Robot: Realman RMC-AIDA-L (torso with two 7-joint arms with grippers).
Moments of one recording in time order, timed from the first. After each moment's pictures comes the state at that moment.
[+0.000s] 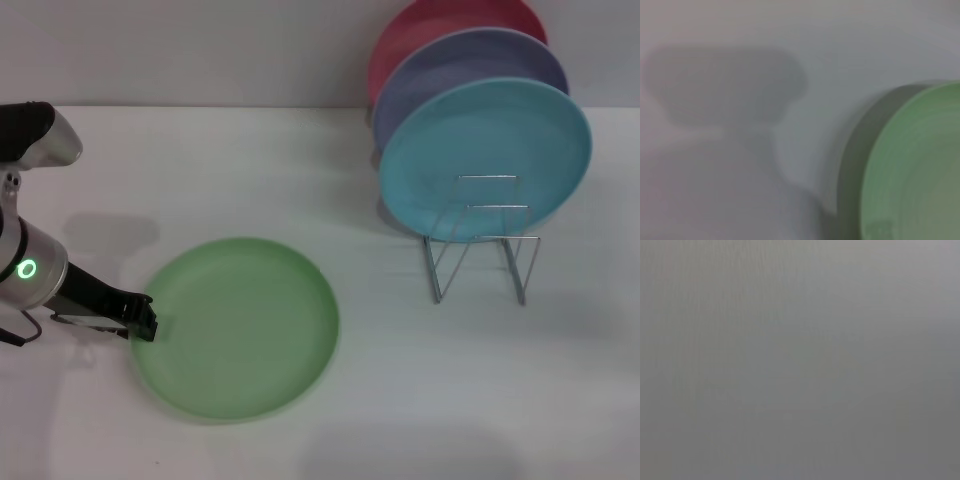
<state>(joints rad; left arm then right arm) -0.58 -2.06 1.28 1.13 -0.50 -1.42 0.23 0.60 1.99 1.01 0.01 -1.95 -1.53 0.25</state>
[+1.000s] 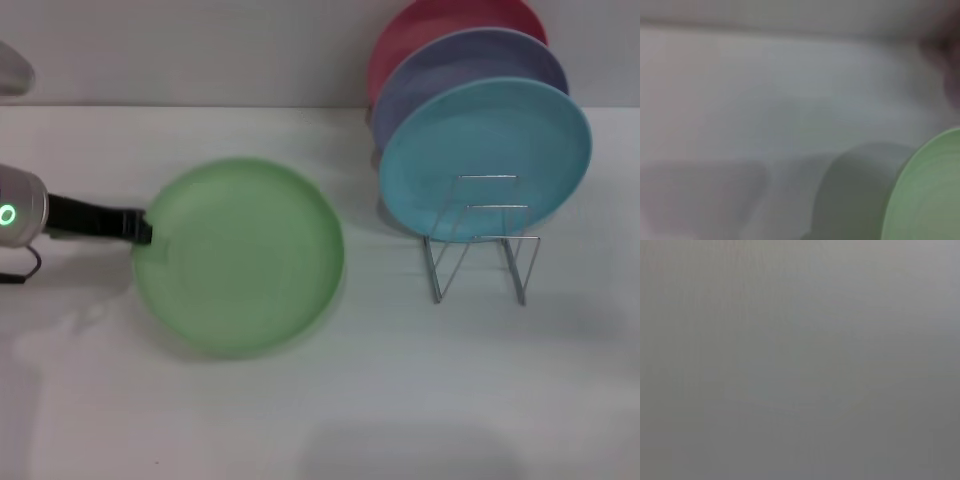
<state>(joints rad) -0.48 -2.06 1.24 1.29 -0.63 -1.23 0.30 0.59 2.00 1.01 0.01 -1.95 -1.53 0.24</state>
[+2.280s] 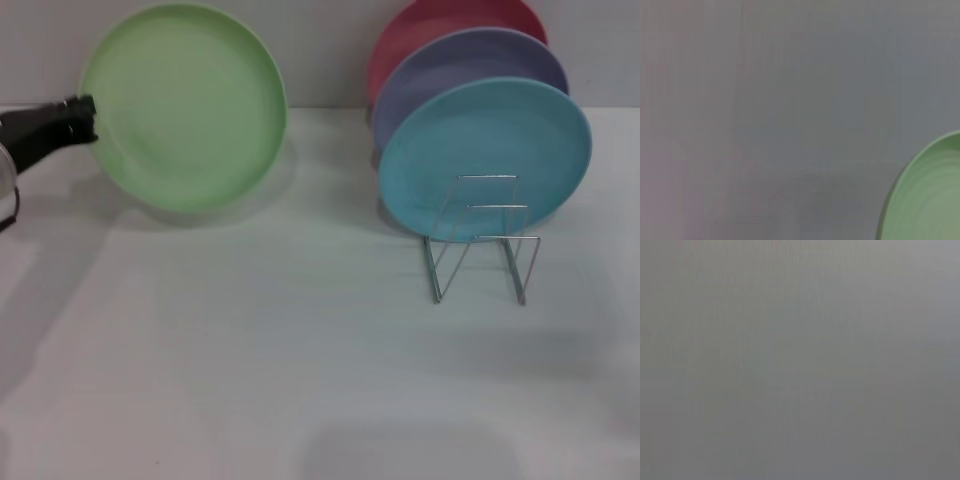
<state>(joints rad) -0.32 -2.06 1.39 1.09 -1.34 -0.37 1.03 0.51 2.07 0.92 0.04 -1.97 -1.59 0.16</state>
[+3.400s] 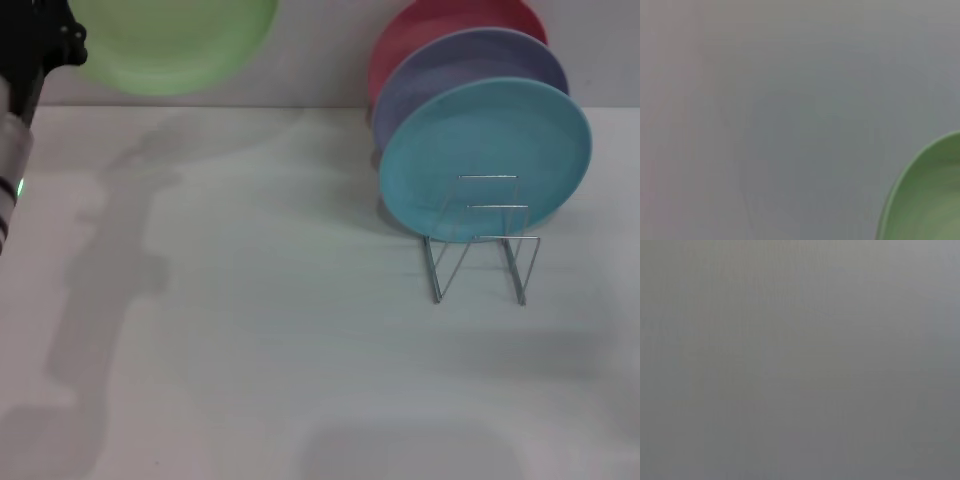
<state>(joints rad) -0.20 -2.06 1.91 1.12 -0.70 0.65 0.62 0.50 2.08 0.92 0.04 -1.97 -1.57 0.16</state>
